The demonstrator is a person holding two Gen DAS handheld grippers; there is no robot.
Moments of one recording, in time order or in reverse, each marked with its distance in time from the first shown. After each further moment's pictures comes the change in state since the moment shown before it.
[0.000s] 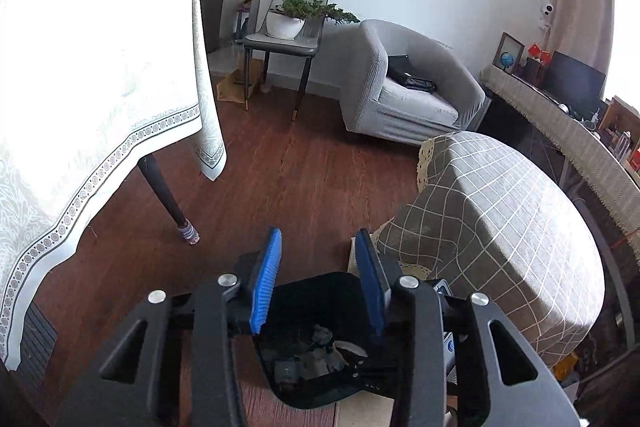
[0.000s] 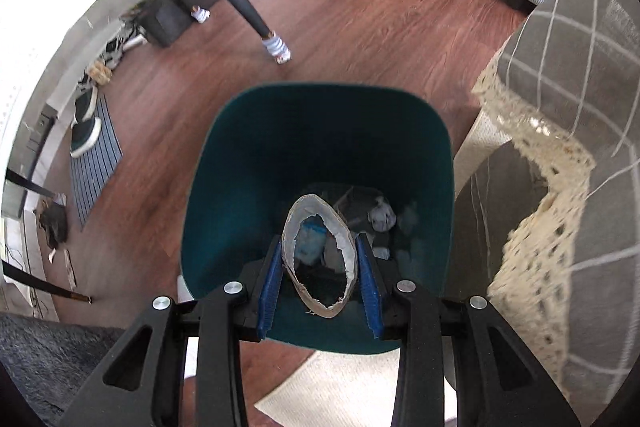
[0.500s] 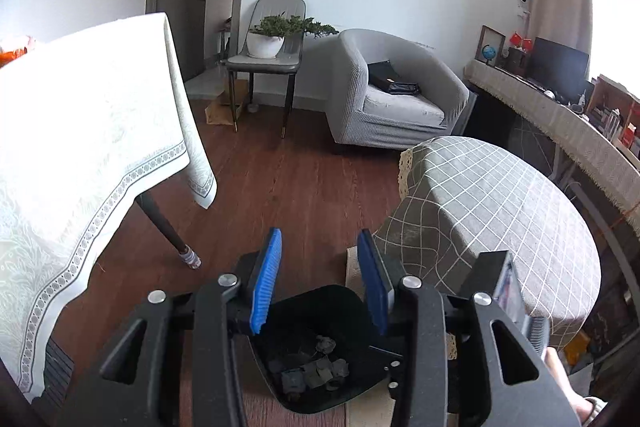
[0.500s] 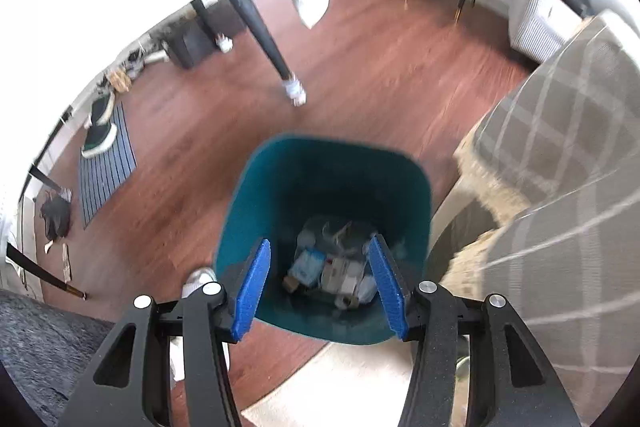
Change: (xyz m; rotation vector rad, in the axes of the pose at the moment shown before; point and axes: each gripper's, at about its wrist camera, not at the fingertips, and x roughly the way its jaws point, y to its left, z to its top) left arm -0.027 -0.034 0.013 0.108 -0.048 -0.007; right arm -0.091 0.017 -0.007 -0.078 -0.218 -0.007
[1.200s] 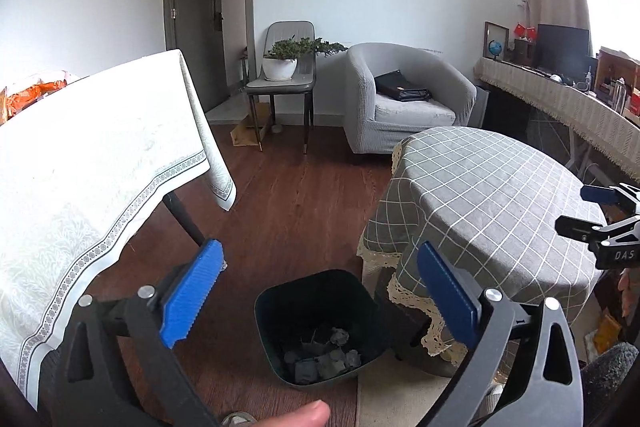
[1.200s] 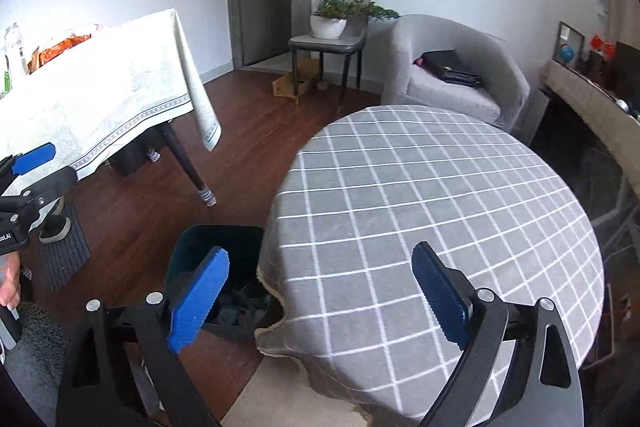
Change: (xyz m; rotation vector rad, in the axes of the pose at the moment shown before) left arm -0.062 -0.076 -0.057 0.069 -0.076 0.145; right arm -0.221 -0.084 -0.075 0.139 -0.345 -0.321
